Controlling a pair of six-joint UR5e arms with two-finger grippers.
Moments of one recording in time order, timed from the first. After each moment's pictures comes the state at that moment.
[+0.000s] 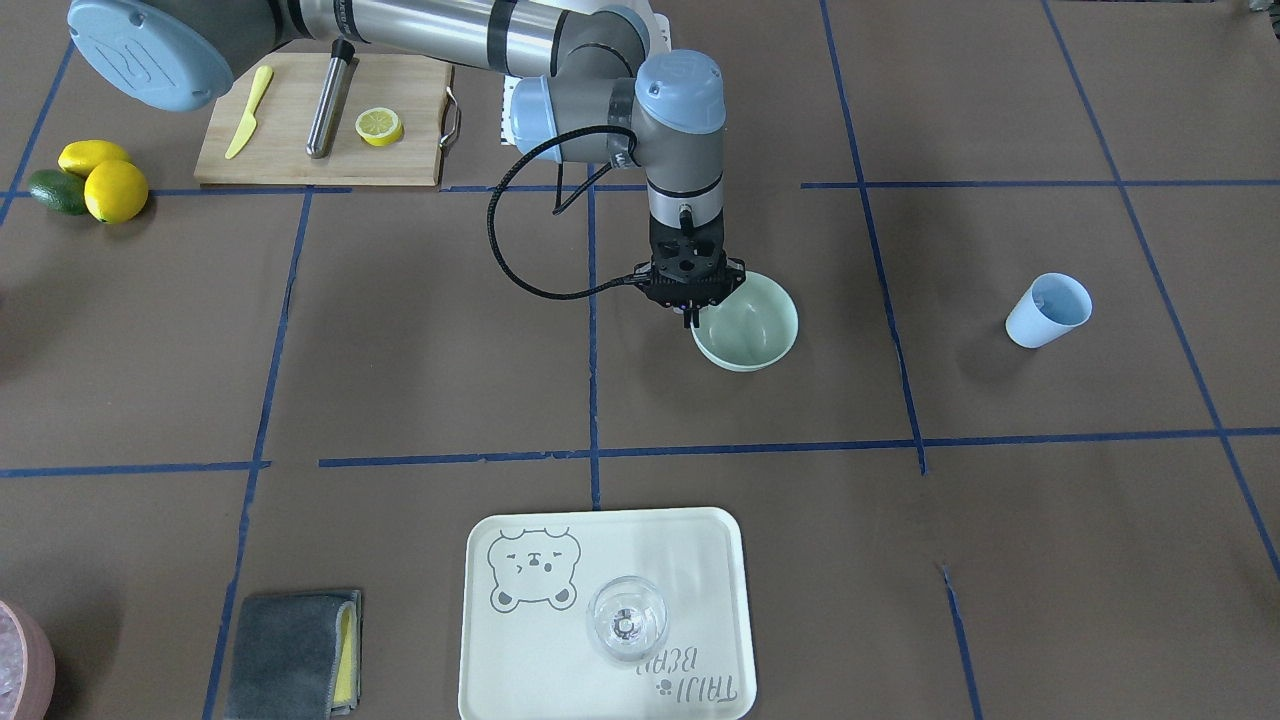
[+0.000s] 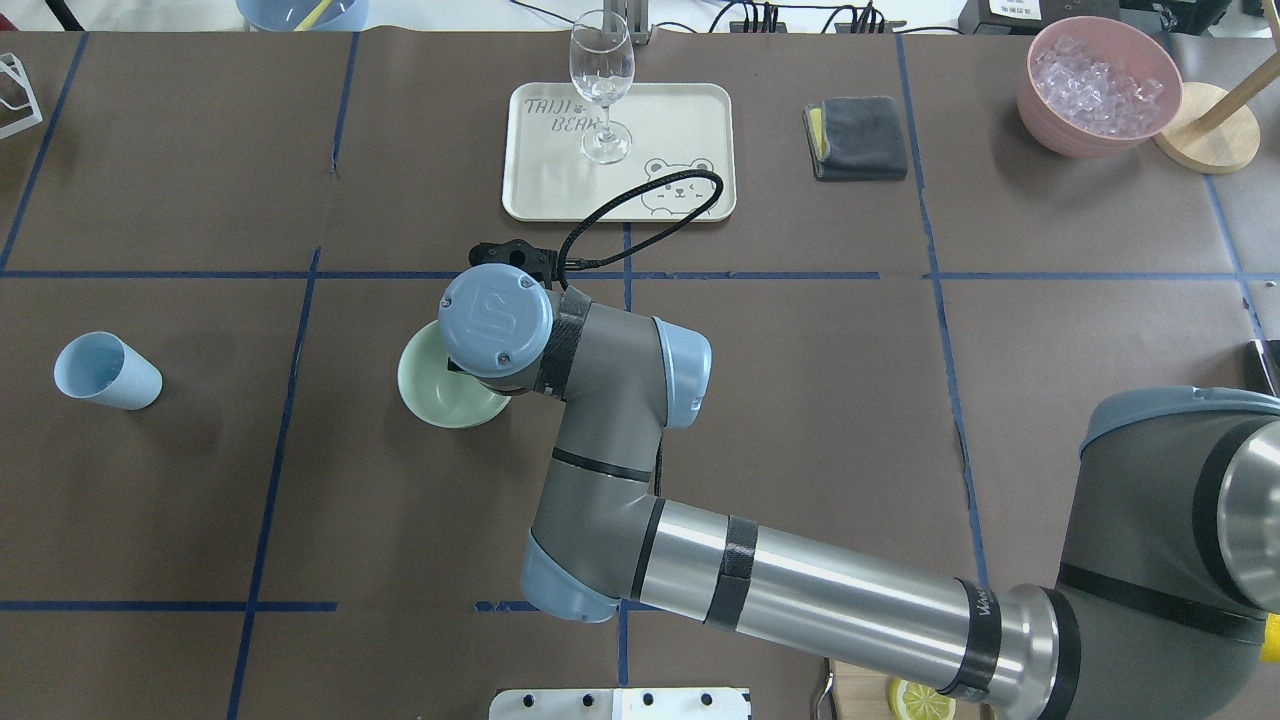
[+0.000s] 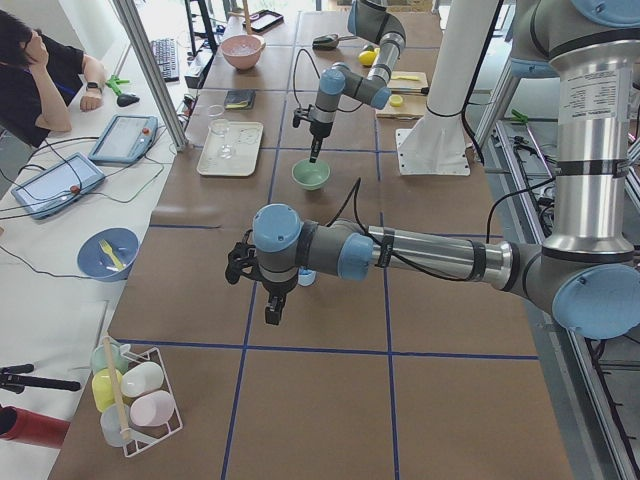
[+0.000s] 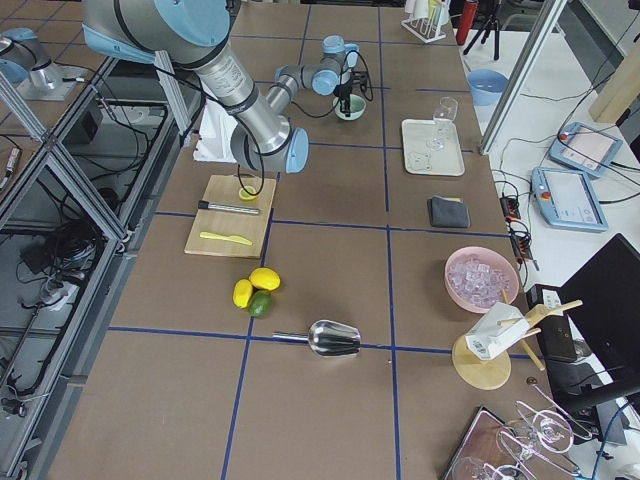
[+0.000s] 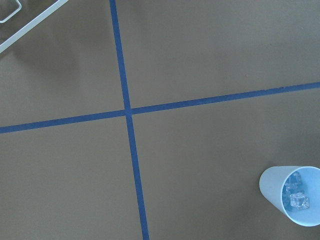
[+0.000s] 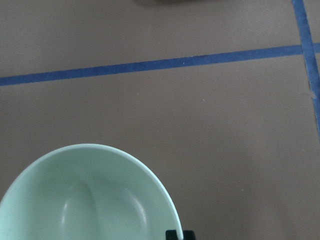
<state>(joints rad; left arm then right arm) -1.53 -1.50 -1.76 -1.64 -2.41 -0.02 0.39 -0.54 1.24 -1.37 1.65 1.39</state>
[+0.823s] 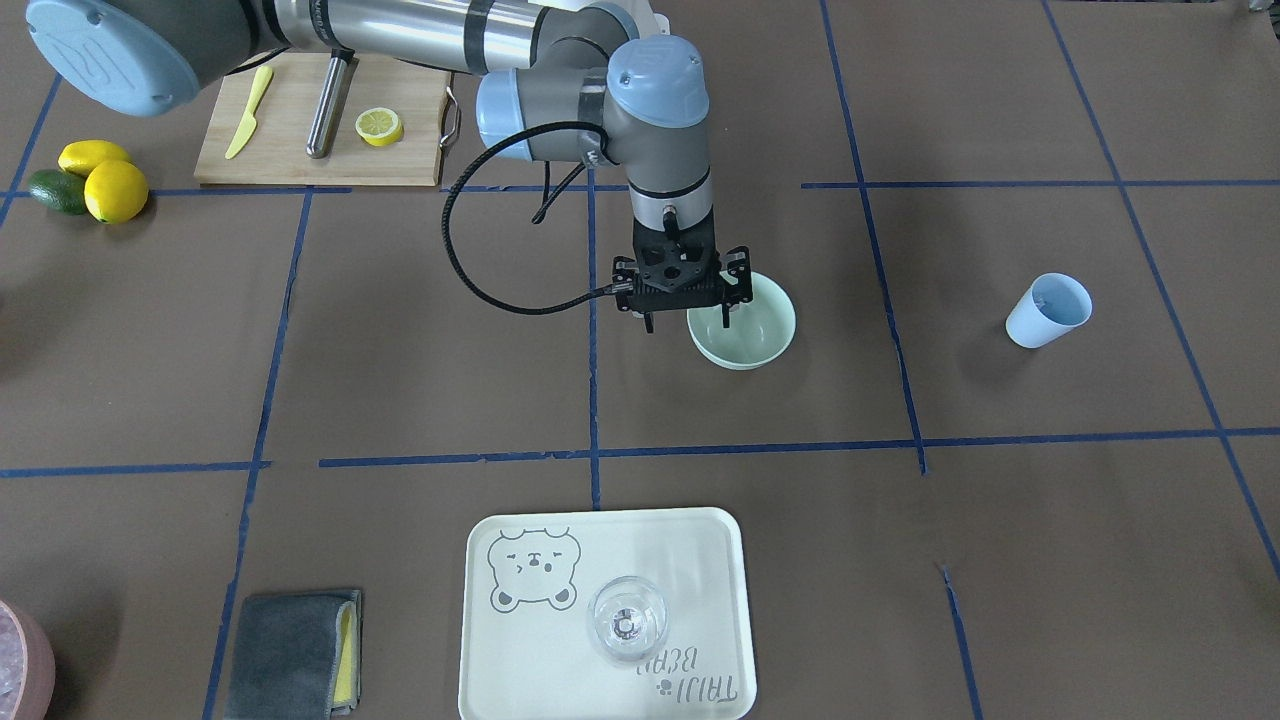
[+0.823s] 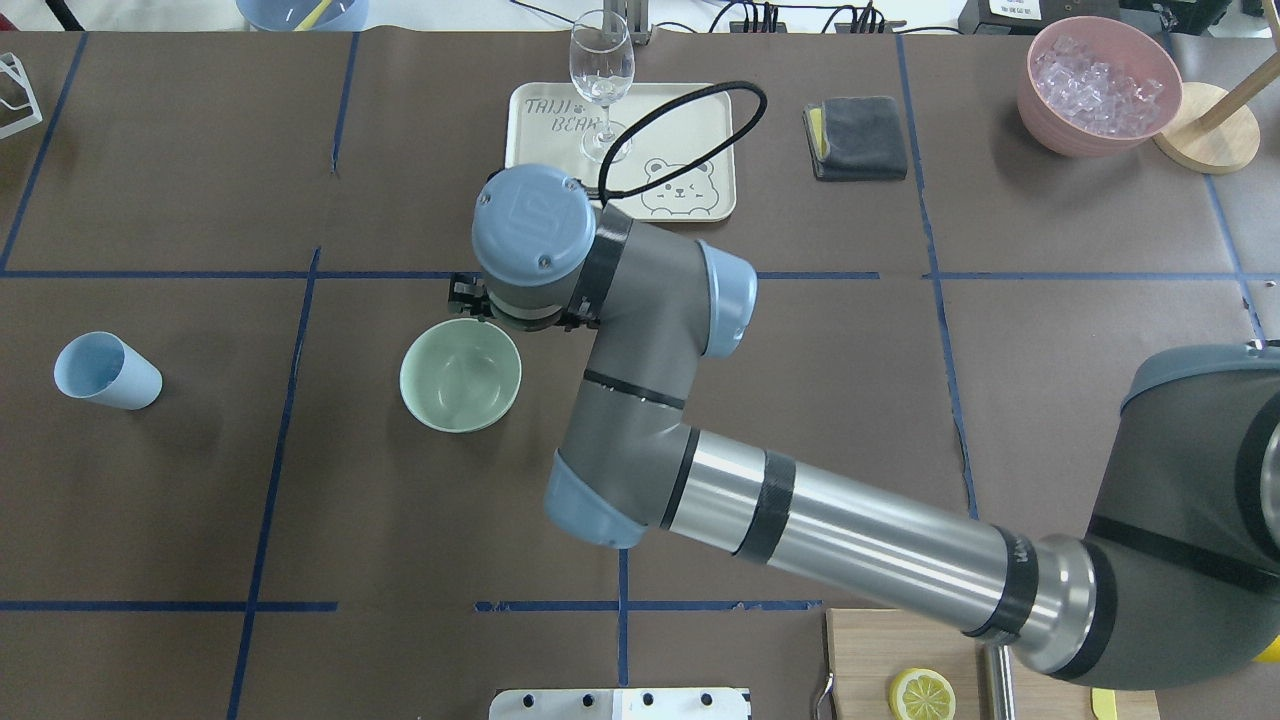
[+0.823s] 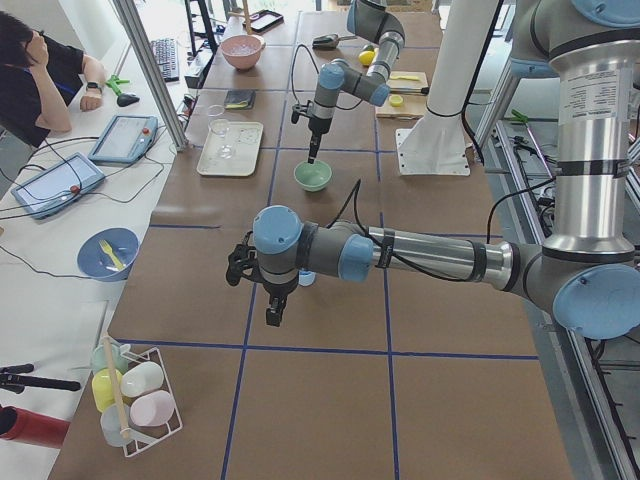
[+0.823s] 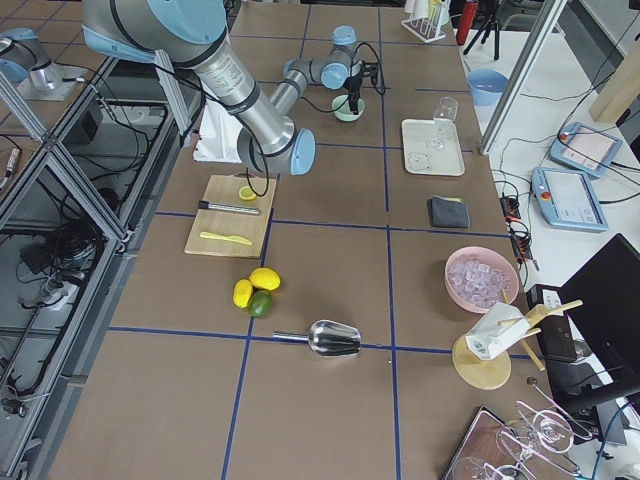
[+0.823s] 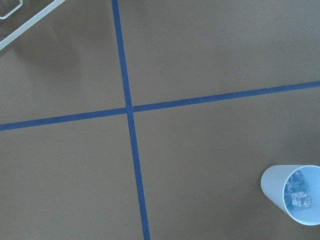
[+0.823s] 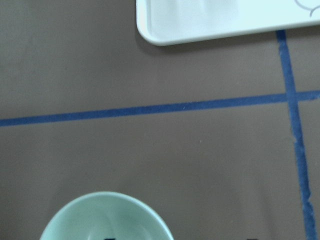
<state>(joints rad) -1.53 -1.50 -1.77 -1.64 -2.41 -0.02 0.52 -0.57 1.35 -1.40 1.78 1.31</state>
